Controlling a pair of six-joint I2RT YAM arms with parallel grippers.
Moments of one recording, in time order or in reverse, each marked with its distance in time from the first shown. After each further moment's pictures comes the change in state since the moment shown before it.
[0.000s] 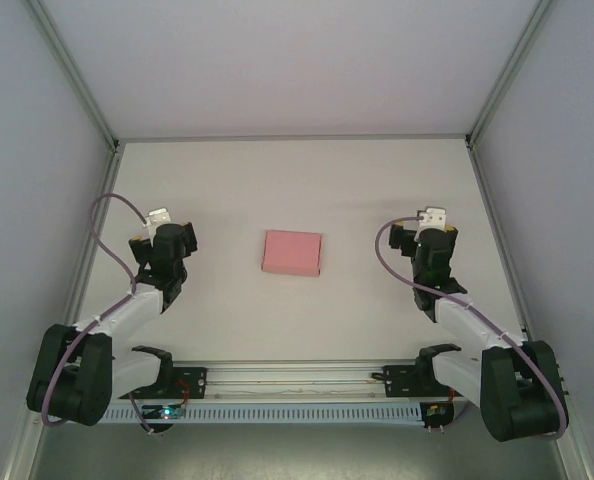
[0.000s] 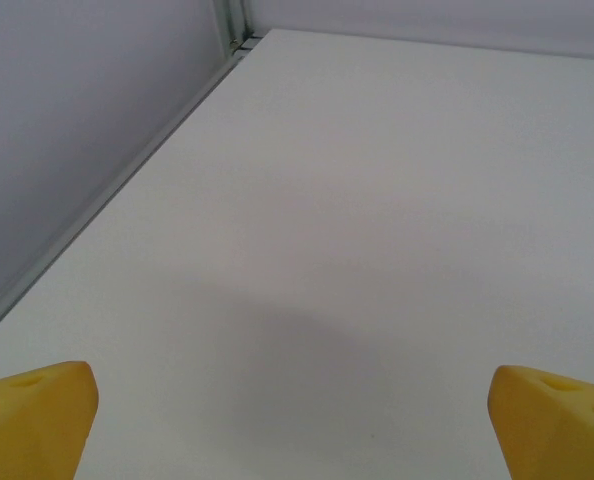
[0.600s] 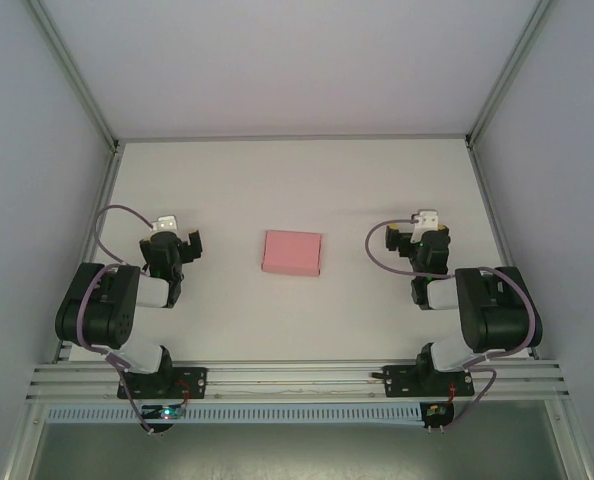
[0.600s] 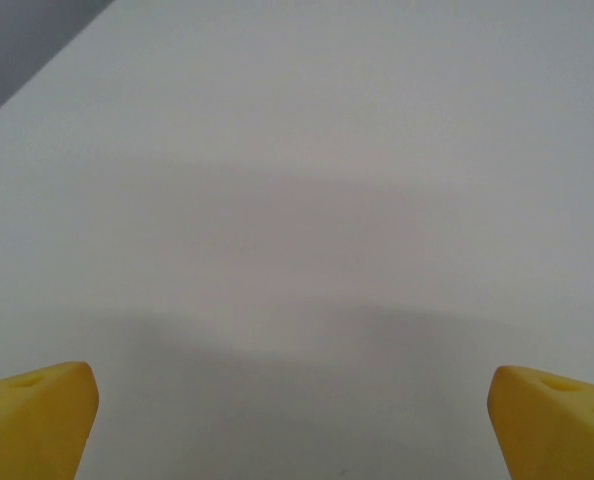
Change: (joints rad) left arm 0.133 0.391 -0.081 0.523 0.311 0.121; right arm -0.138 0.466 -0.034 0.514 -0.213 -0.063
